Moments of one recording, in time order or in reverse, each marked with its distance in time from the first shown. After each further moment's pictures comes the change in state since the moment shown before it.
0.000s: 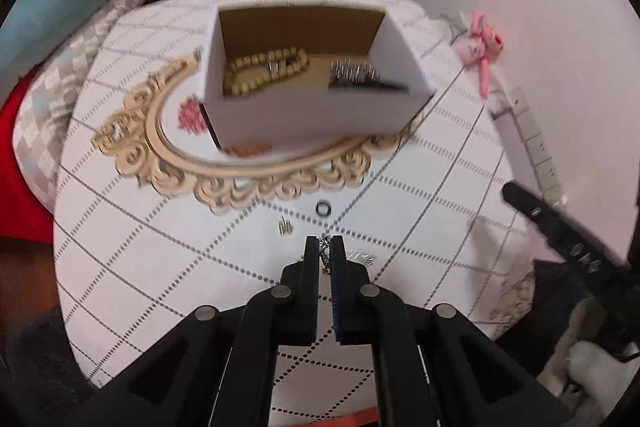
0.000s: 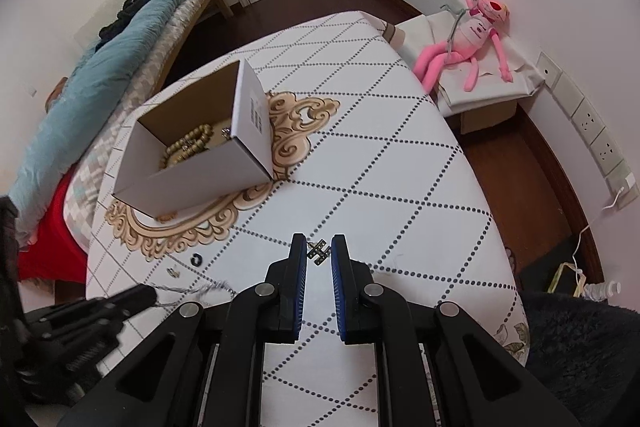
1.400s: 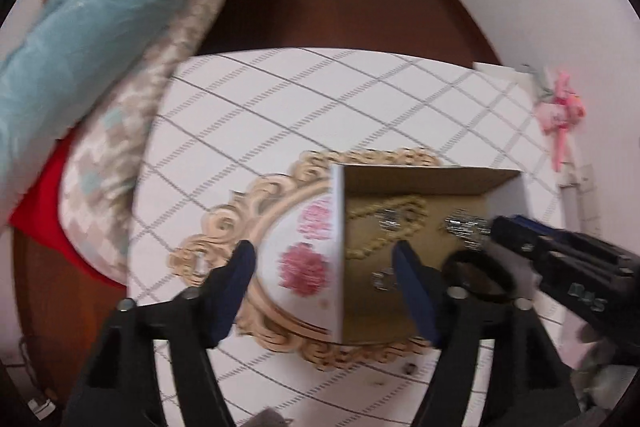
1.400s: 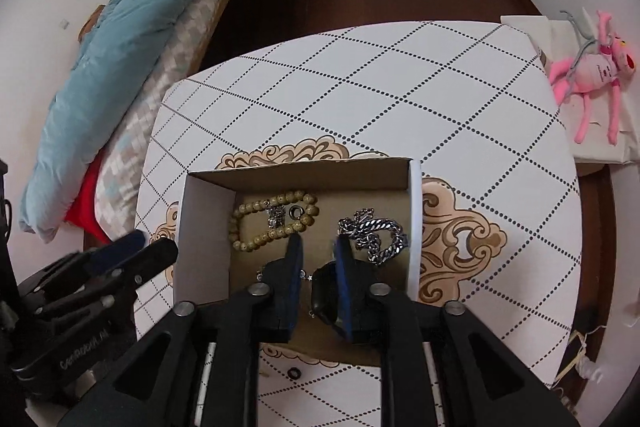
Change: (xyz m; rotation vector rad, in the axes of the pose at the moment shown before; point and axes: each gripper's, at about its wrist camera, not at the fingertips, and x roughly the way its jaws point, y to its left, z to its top) left arm 0.018 0.076 0.138 -0.126 0.013 0.263; right arm 0.116 0.118 0.151 -0.192 0.305 0.131
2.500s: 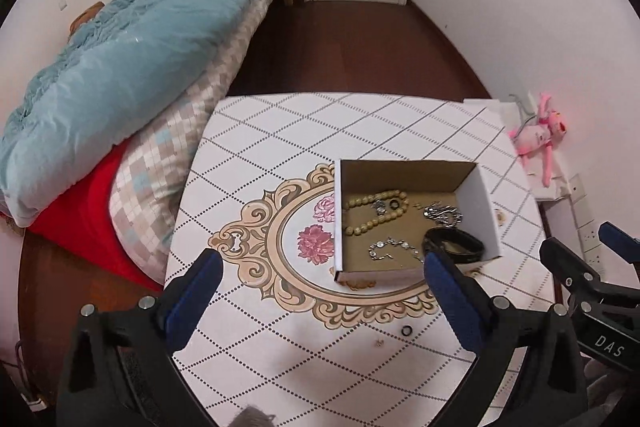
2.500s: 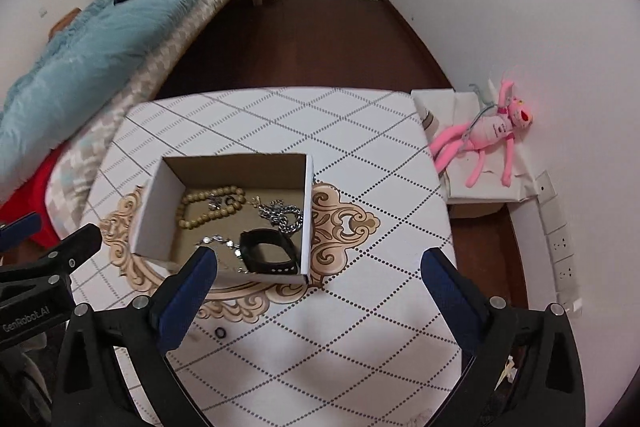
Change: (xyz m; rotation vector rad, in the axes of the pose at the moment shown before) left arm -0.092 -0.001 -0.064 0.006 -0.213 -0.018; right arm -0.112 0.019 -0.090 -0.080 -0.299 -0.326
